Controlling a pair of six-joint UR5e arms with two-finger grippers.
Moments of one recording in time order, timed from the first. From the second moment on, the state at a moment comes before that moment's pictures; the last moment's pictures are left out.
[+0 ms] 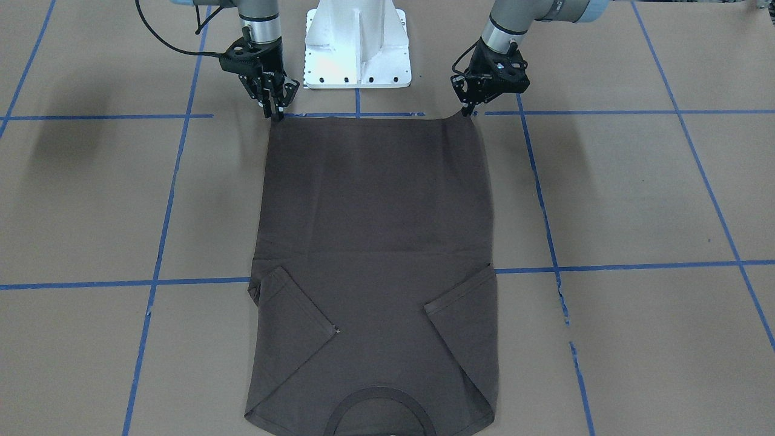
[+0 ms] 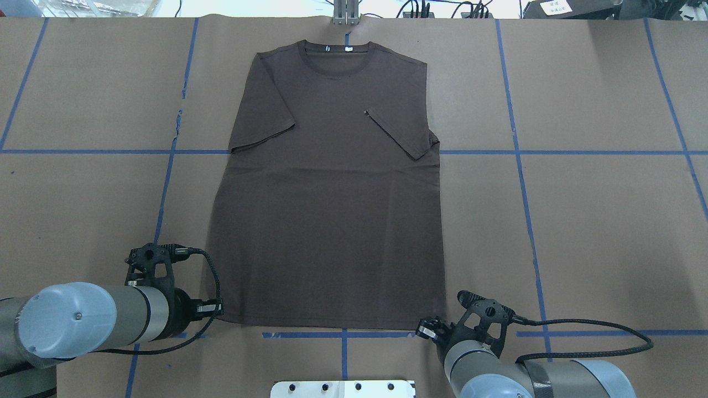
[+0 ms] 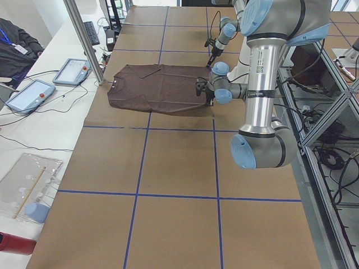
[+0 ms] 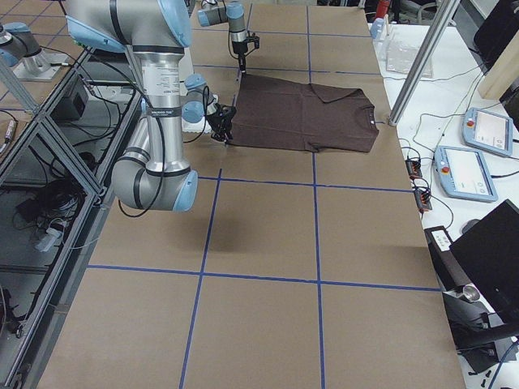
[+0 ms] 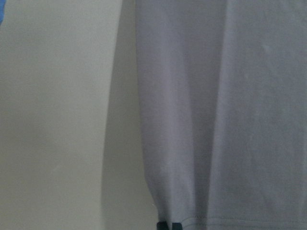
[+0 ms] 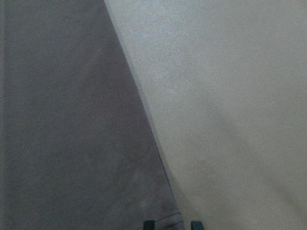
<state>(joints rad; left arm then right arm) -0.24 -1.62 -2.11 -1.95 -1.63 -1.52 -0.01 -1.37 2.06 -1.54 1.21 1.99</state>
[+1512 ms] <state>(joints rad) -0.24 -1.62 -2.13 -1.95 -1.63 -1.52 0.00 -1.38 2.07 -1.57 1.17 1.98</state>
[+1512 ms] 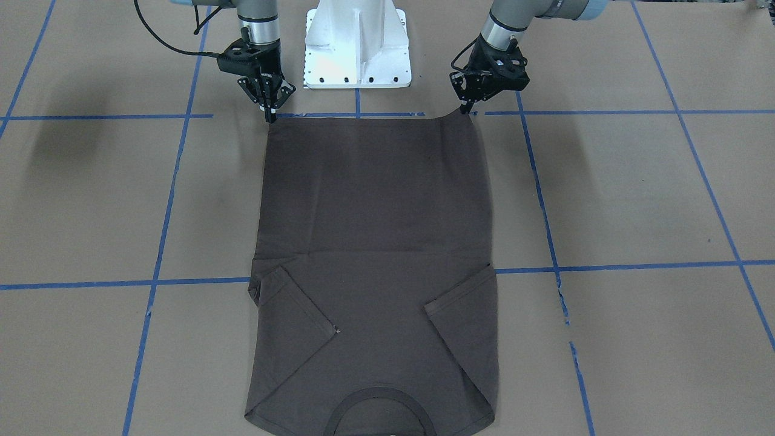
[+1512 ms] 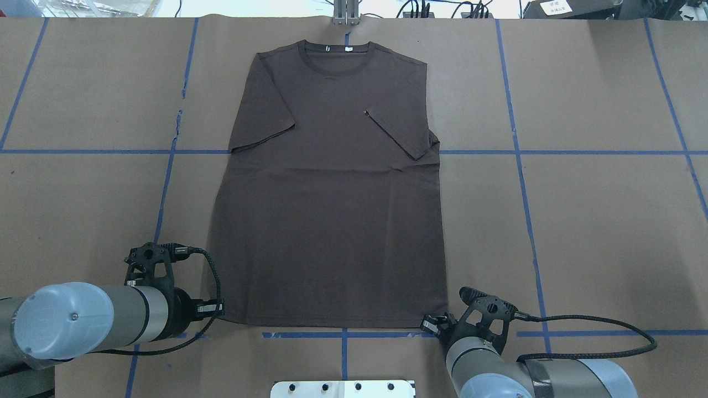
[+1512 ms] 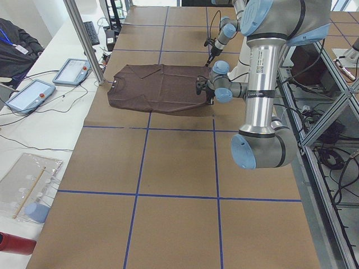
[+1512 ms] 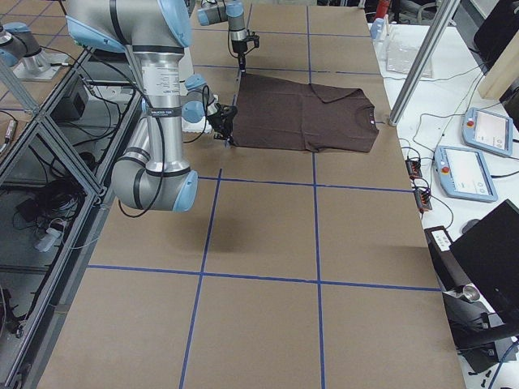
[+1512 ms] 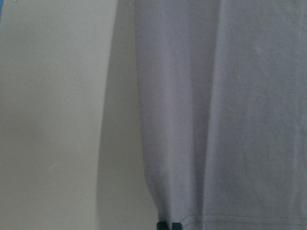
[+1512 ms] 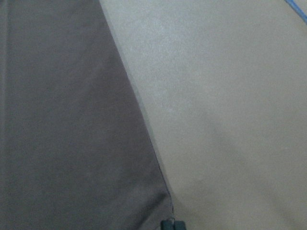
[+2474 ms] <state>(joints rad) -0.21 -1.64 -2.55 -1.55 -1.77 -1.62 -0.04 -1.37 2.68 -2.10 1.31 1.92</state>
